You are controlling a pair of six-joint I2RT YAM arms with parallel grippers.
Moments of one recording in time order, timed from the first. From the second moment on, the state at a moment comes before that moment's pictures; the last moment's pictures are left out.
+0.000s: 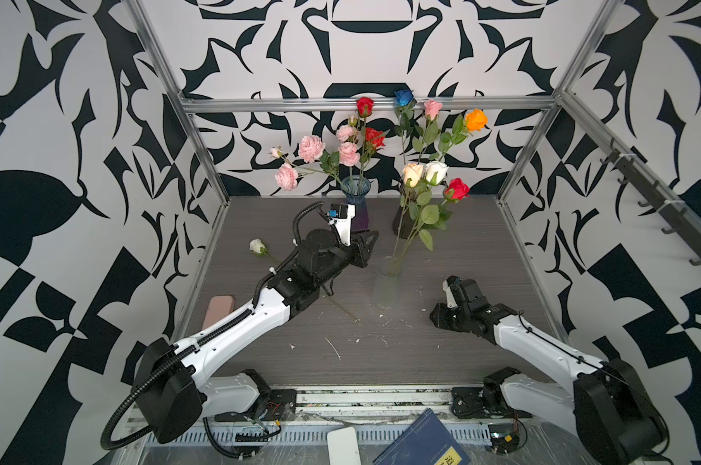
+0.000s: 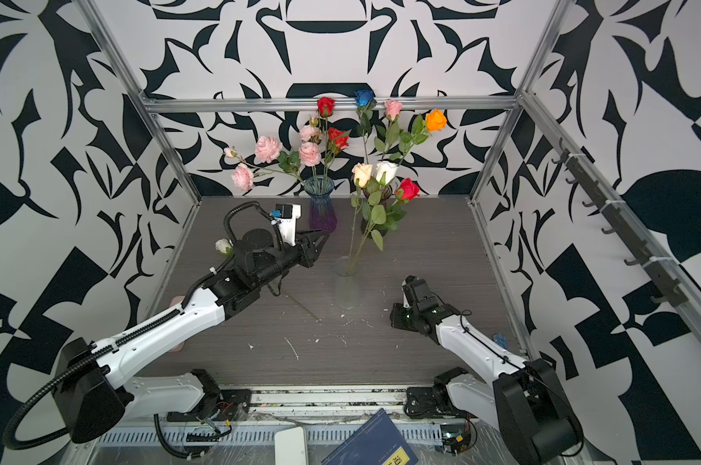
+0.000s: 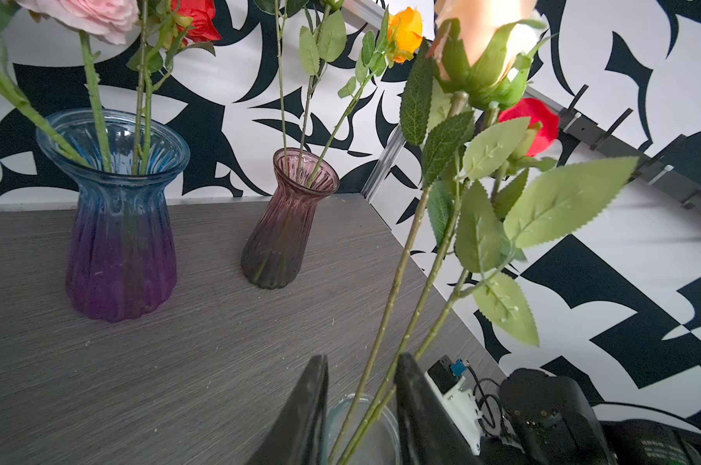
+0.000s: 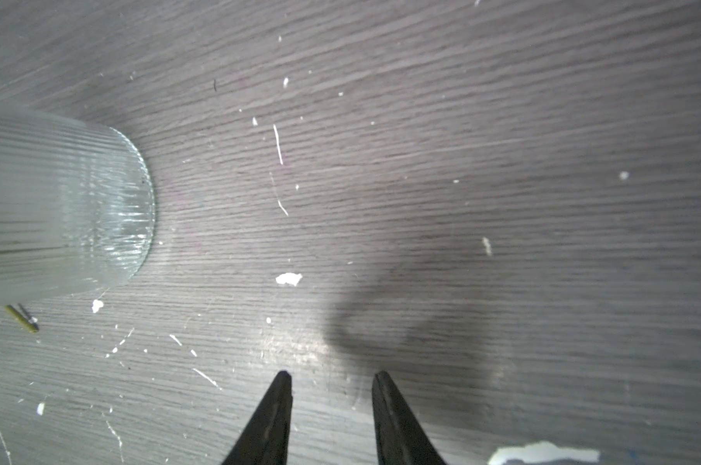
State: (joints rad) left arm -0.78 1.25 0.98 0.14 0.04 -0.48; right arm 0.36 1.10 0.44 -0.40 -0.13 0.52
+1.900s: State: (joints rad) left arm -0.12 1.91 1.35 -0.77 -0.10 -0.87; right arm 0.36 1.08 0.44 -0.40 -0.13 0.52
